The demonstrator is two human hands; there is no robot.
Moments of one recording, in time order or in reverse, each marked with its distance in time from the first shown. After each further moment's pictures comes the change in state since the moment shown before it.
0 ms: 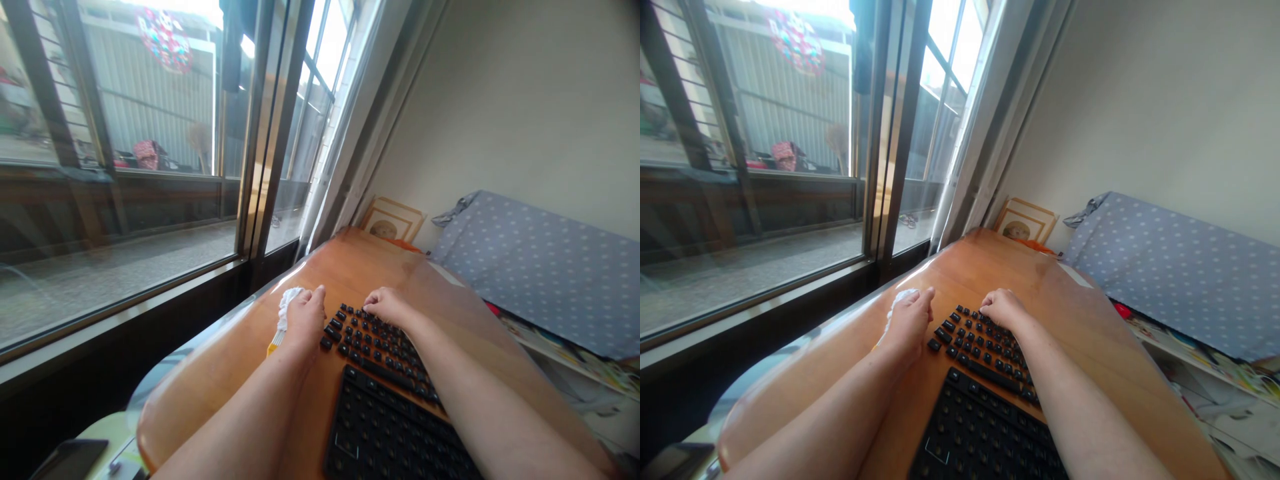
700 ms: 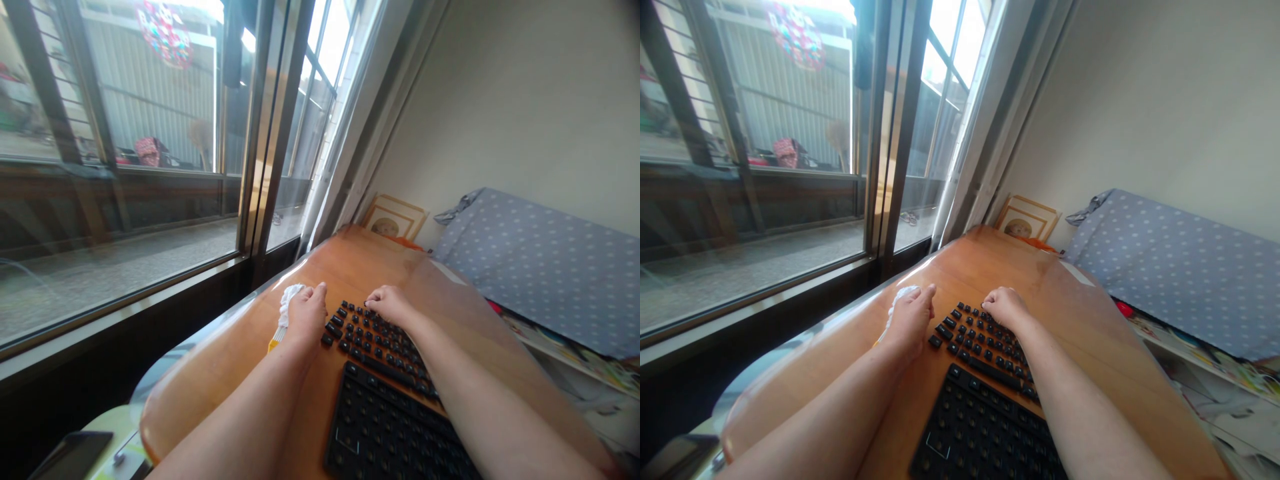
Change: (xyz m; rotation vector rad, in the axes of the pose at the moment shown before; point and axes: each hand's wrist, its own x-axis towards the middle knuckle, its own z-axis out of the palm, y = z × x) left_hand 0.000 0.001 0.001 -0.007 -0.005 -0.003; right_hand -0.015 -0.010 -0.004 0.000 0.134 -0.015
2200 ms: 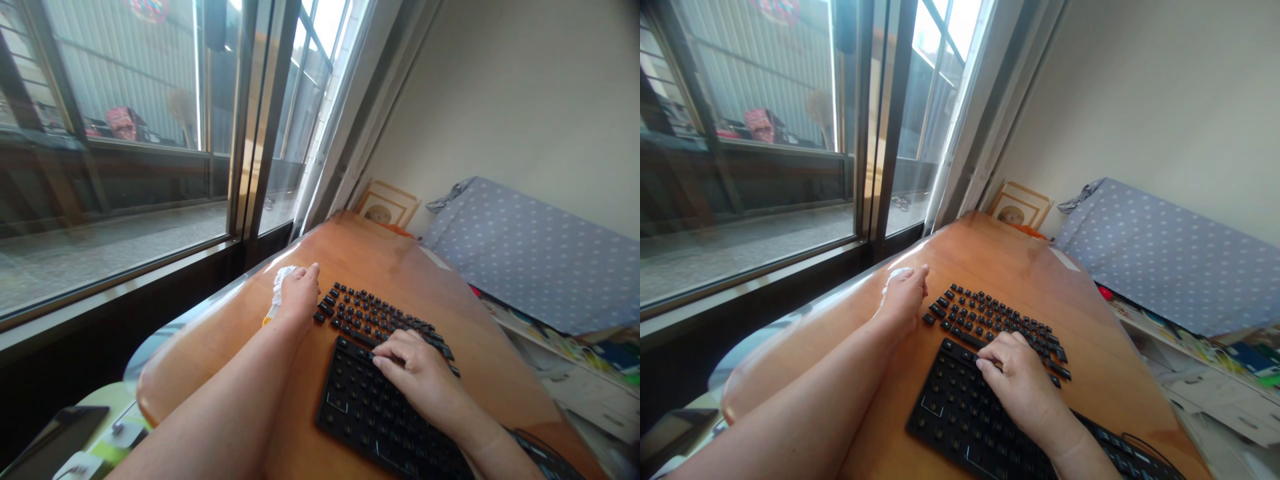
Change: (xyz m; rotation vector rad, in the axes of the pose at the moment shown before) left_hand 0.002 0.002 0.000 0.031 0.030 0.000; right_hand -0.189 -0.041 -0.012 0.206 0.056 -0.174
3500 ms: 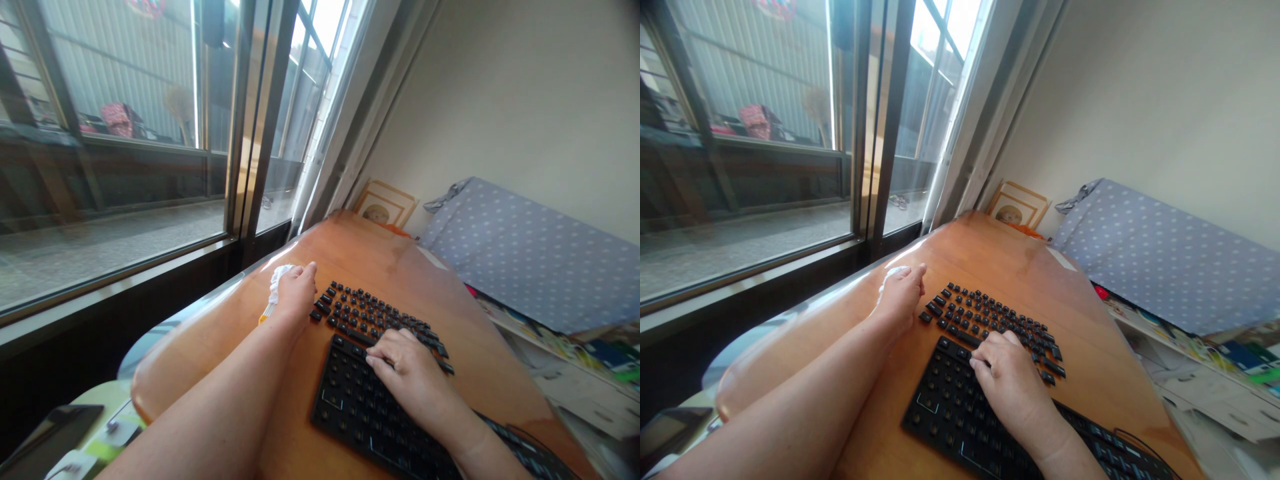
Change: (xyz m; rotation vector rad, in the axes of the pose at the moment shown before) left_hand 0.000 -0.002 0.000 0.020 -0.003 0.012; right_hand -0.001 -0.010 0.001 -0.055 -0.005 -0.024
